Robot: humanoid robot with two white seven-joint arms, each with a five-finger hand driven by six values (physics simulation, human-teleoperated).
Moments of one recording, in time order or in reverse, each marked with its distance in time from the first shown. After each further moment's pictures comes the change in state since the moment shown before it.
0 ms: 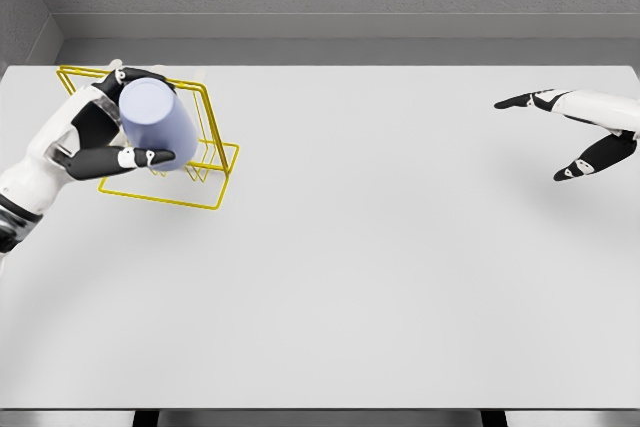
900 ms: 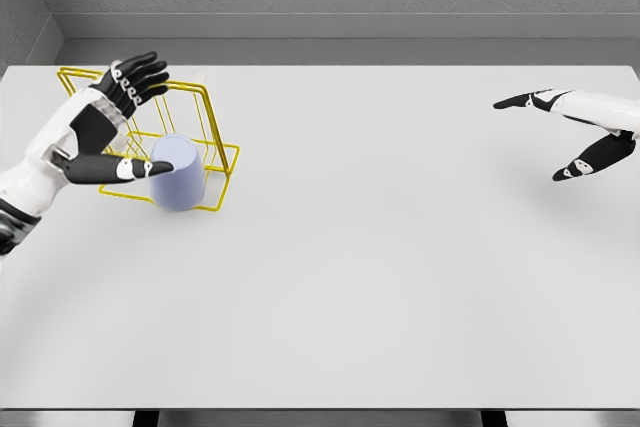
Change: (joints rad) left arm 0.017 0.006 0.002 -0.006 -0.006 -0.023 -0.005; right arm 0.000 0.002 0.000 -0.001 0.000 0.000 0.000
